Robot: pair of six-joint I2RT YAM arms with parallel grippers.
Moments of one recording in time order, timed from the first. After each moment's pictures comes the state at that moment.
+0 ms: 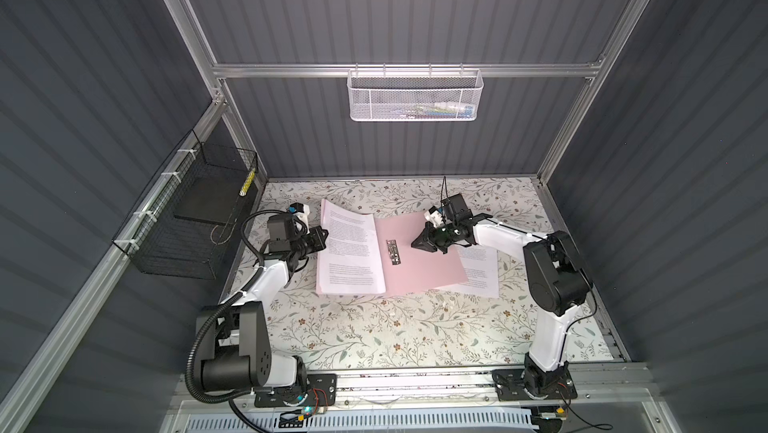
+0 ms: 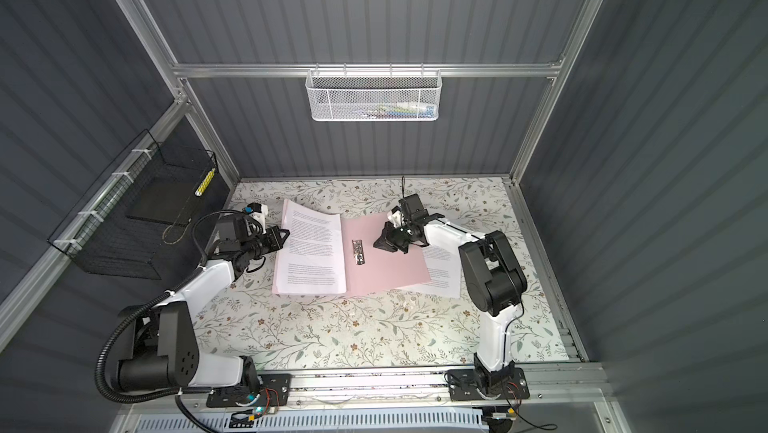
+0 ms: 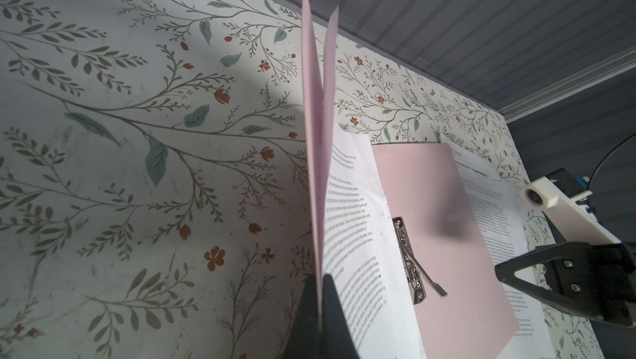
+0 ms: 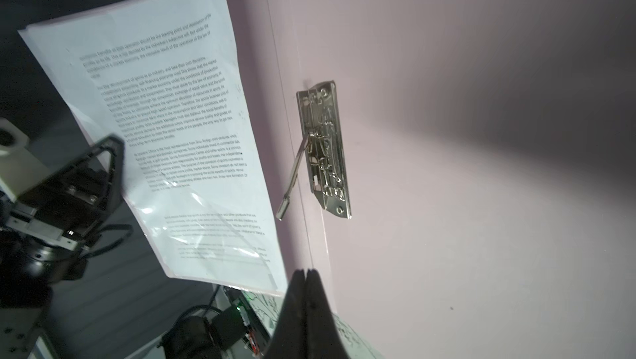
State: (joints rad) left arm 0.04 1.42 0.80 -0.01 0.48 -0.29; right arm 0.44 1.96 1.31 -0.34 -0.67 0.72
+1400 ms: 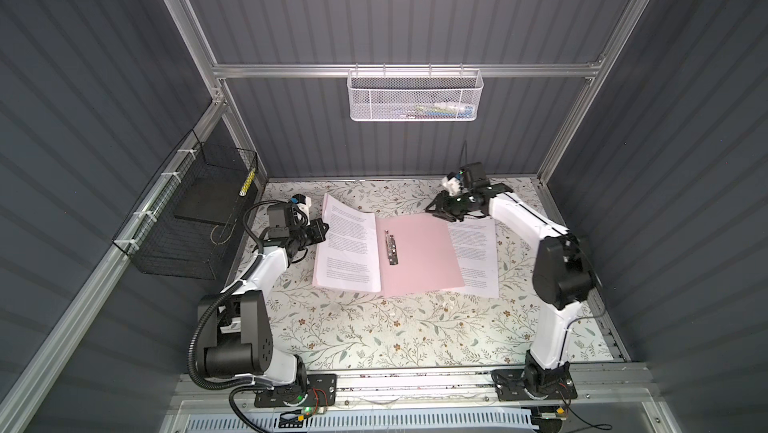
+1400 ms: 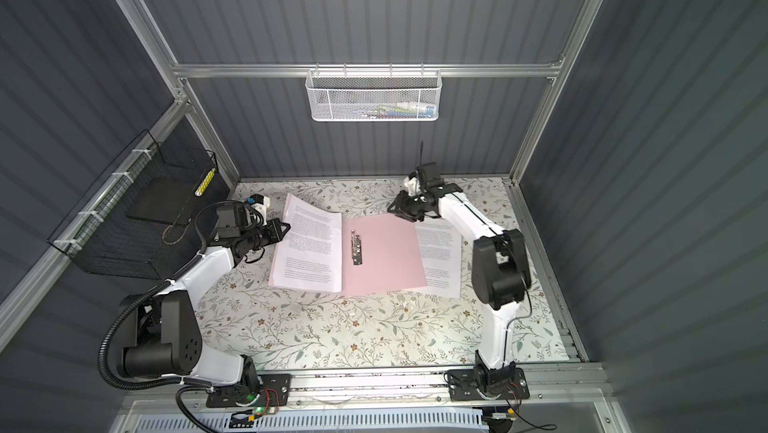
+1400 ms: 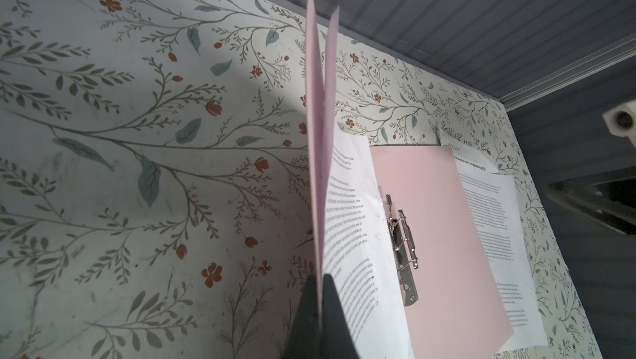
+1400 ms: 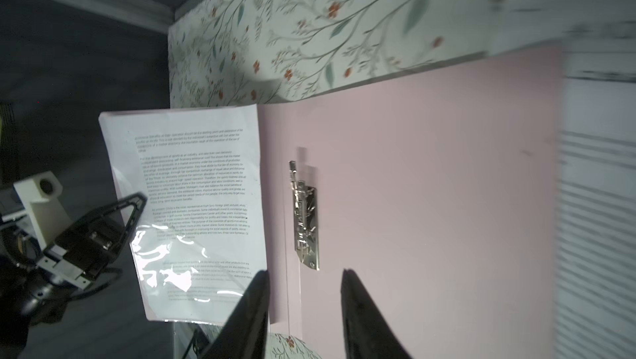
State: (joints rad) left arm 0.04 1.49 0.96 -0.17 0.49 -0.24; right arm 0.26 1.86 1.52 -0.56 -0.48 0.55
